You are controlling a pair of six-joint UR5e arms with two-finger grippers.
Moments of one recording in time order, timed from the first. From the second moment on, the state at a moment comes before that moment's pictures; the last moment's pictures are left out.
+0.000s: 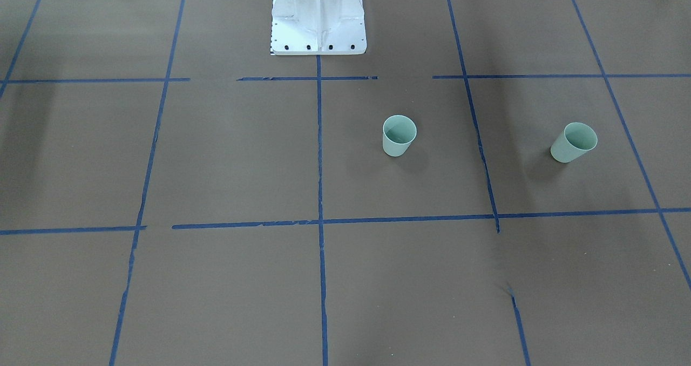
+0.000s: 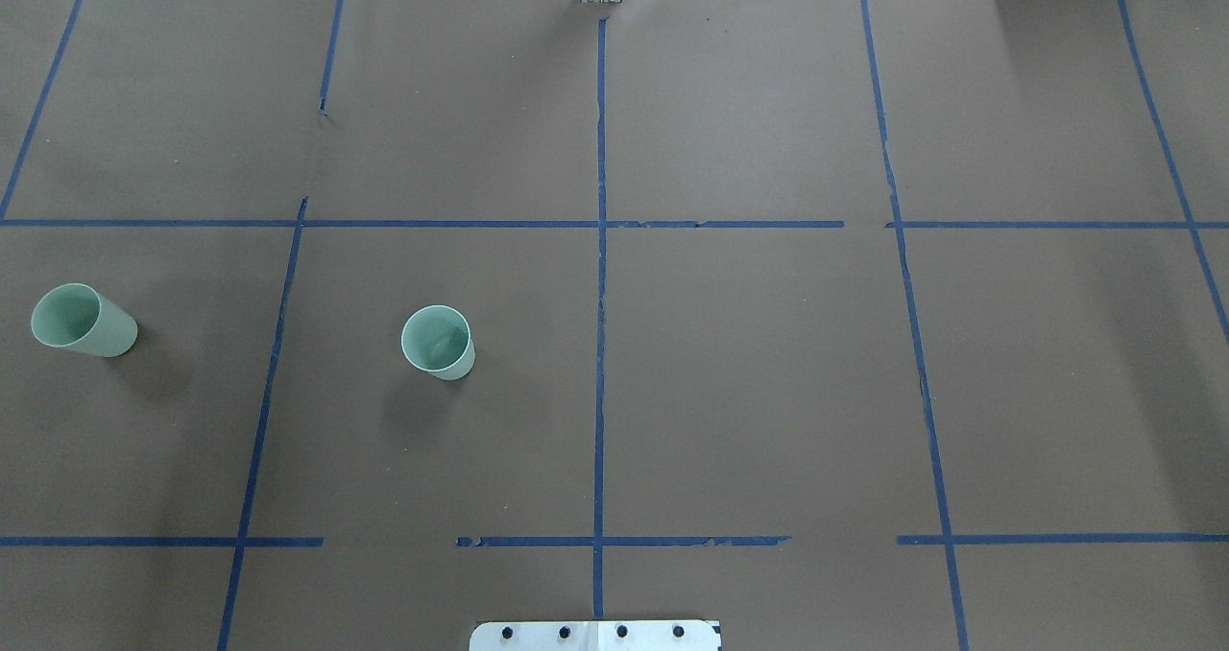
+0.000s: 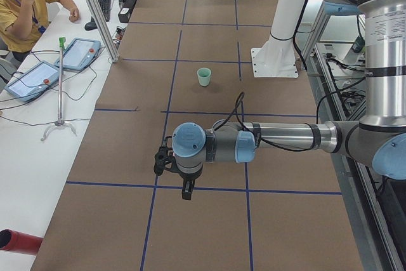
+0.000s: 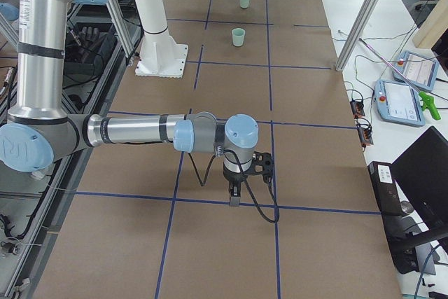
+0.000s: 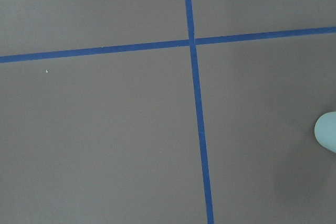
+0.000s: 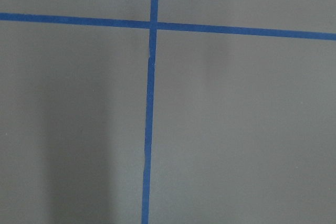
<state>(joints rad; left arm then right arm) -1.64 -1.43 -1.72 -1.56 -2.40 0.15 1.56 -1.71 1.79 -1.68 2.26 -0.04</state>
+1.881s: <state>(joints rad) -1.19 -1.47 -1.72 -2.07 -2.28 -0.61 1.56 -1.71 1.79 -1.68 2.26 -0.04</state>
